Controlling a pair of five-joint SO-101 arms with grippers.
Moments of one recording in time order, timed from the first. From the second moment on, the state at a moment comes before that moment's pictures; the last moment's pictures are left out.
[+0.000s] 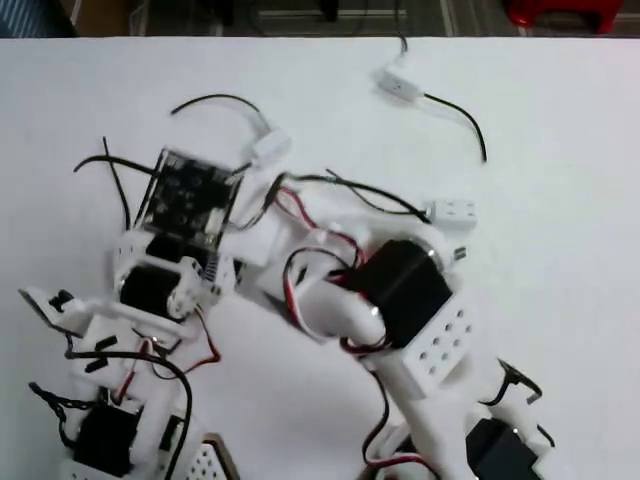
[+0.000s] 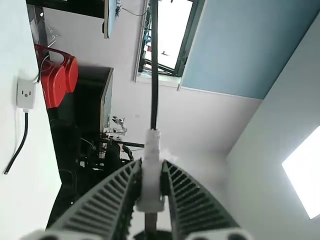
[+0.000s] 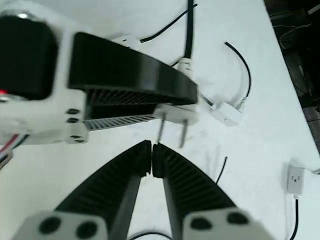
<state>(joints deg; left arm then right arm) 12.8 -104.2 75.7 31.2 98.6 -49.5 -20.6 -20.8 95.8 31.3</state>
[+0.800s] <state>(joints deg) 18.9 -104.6 75.8 33.5 92.4 -41.2 -9.2 -37.5 98.8 29.1</state>
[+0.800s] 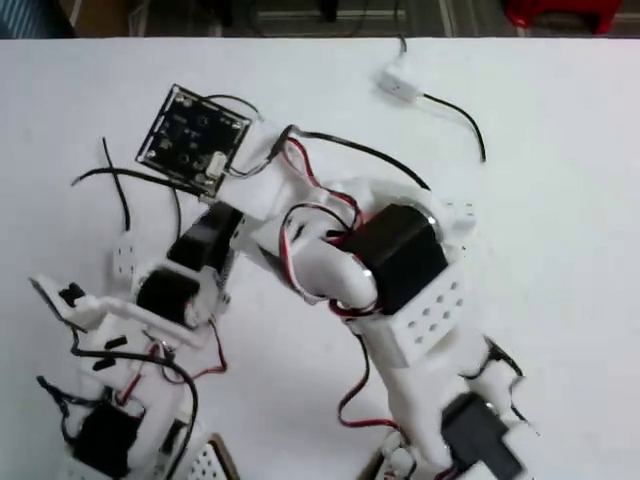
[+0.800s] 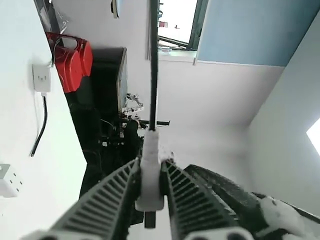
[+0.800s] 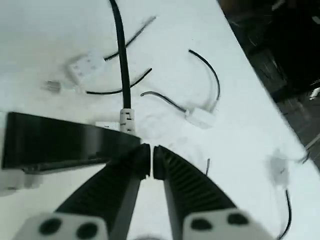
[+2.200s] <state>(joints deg) 16.5 -103.9 77.5 32.3 91.6 -38.3 3.0 -38.5 99.2 31.0</state>
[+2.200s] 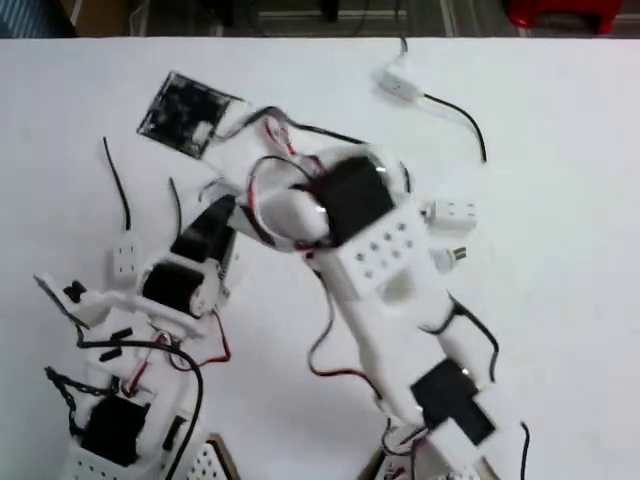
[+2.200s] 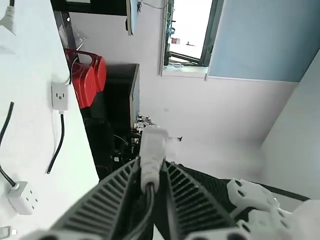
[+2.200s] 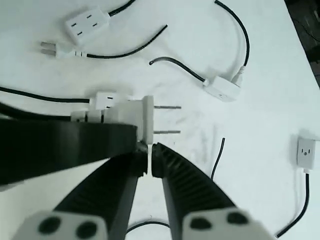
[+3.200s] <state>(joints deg) 9.8 -101.2 76.4 31.9 77.9 -9.6 -14.2 -1.5 99.0 34.2</state>
